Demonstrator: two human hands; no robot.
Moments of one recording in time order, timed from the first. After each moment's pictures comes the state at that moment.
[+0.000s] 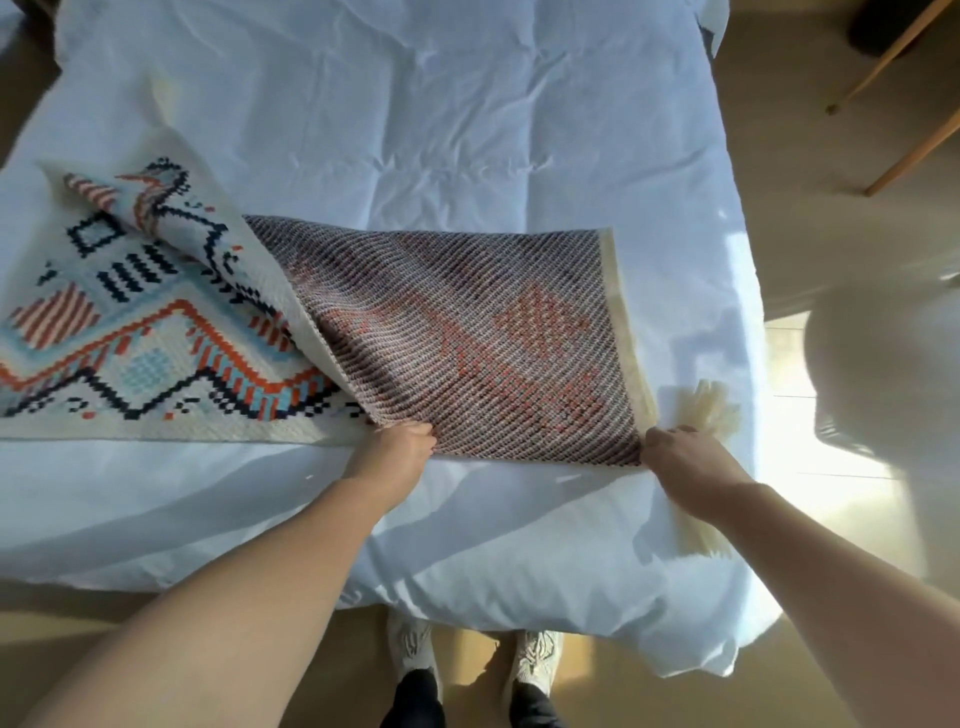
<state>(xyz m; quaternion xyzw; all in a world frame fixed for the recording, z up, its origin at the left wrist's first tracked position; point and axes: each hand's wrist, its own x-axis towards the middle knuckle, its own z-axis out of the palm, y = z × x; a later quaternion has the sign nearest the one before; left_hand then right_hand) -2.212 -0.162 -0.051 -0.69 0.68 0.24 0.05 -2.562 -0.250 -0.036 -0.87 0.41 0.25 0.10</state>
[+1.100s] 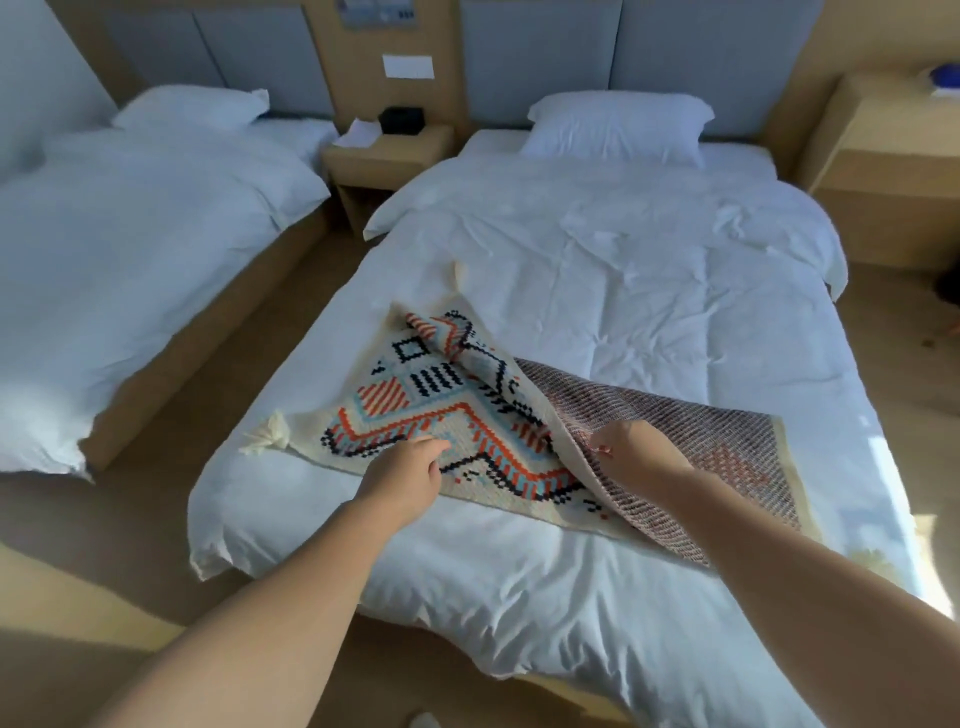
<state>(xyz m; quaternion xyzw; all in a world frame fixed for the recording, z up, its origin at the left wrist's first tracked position) -1.942 -0.007 0.224 -0.81 0.55 0.18 -0.10 -2.190 -0.164 0.227 -0.87 0.44 0.01 0.20</state>
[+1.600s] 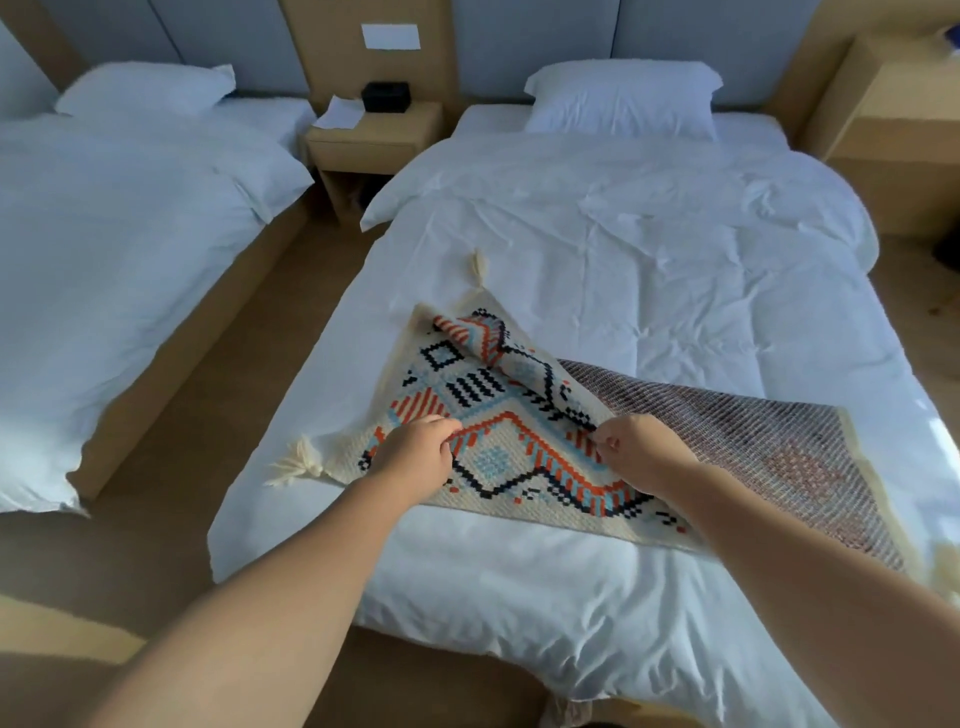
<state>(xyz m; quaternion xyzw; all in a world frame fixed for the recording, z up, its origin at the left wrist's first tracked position) -1.796 -0.043 0.213 -0.79 0.58 0.19 -0.09 -2.053 -0.162 0.216 -0.83 0.51 0.03 0.23</state>
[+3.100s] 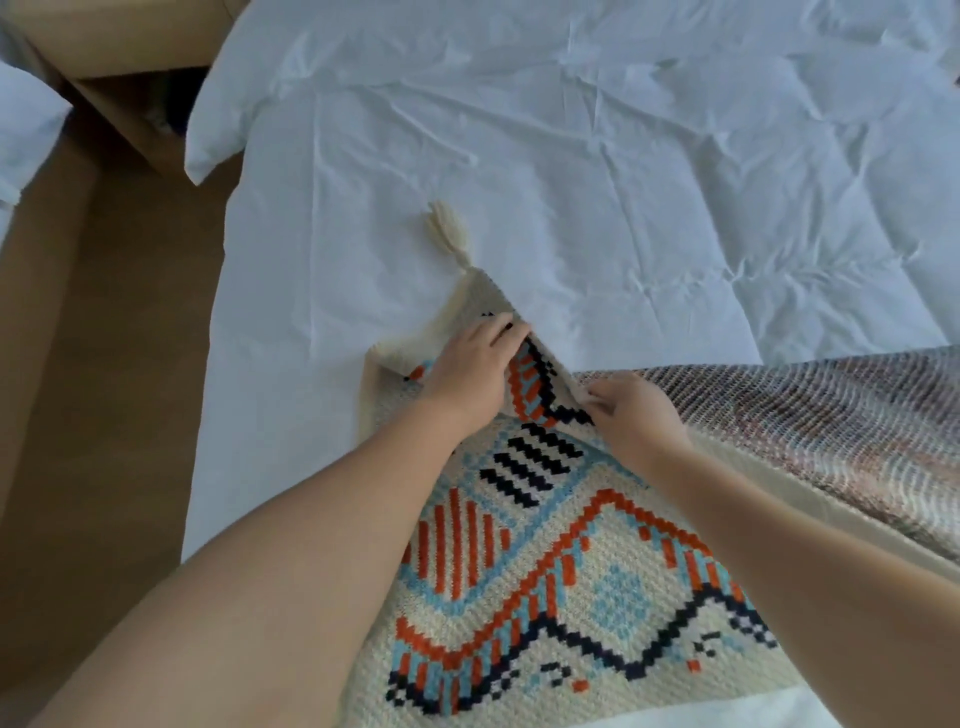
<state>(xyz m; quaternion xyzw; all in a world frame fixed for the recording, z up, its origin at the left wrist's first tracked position) -1.616 -0.395 0.012 -0.58 0.79 0.19 -0.06 -1.816 -0.368 0.018 -0.68 0.68 -0.03 0.29</state>
